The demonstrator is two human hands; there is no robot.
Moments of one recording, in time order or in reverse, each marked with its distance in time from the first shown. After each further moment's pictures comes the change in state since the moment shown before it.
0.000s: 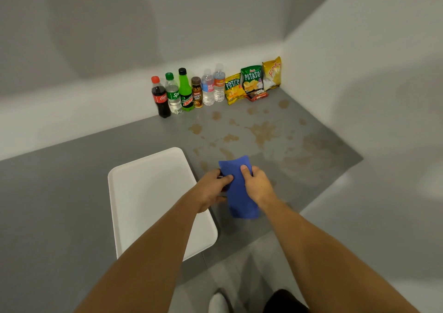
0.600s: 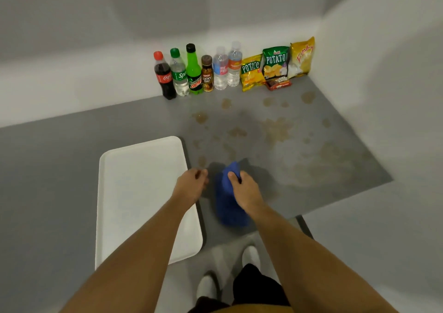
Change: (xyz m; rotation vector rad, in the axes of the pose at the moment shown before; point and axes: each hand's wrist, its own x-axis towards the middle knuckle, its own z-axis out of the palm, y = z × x) left_hand 0.071 -0.041 -0.030 0.357 0.508 -0.120; right_hand 0.064 0.031 0.022 -0.269 -0.199 -0.046
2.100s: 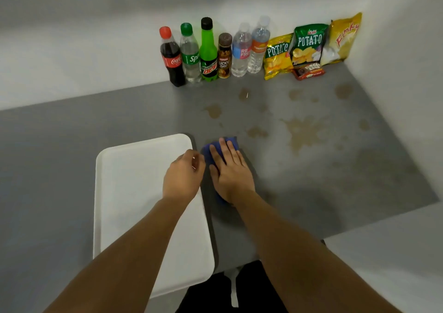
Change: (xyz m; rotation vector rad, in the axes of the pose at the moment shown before) left_hand 0.067 -0.012 -0.033 0.362 0.320 0.161; right_hand 0.097 -0.026 0.073 -0.674 -0.032 -0.519
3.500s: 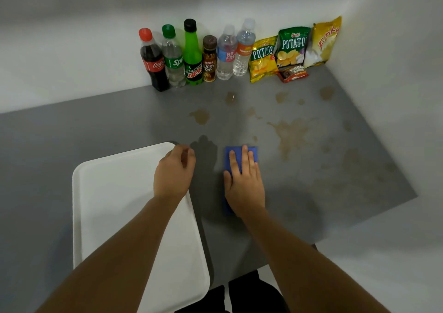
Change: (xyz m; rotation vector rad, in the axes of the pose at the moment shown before) left_hand 0.032 0.009 -0.002 -0.179 0.054 0.076; right_hand -0.027 0.030 -0.005 -0.083 0.155 0.274
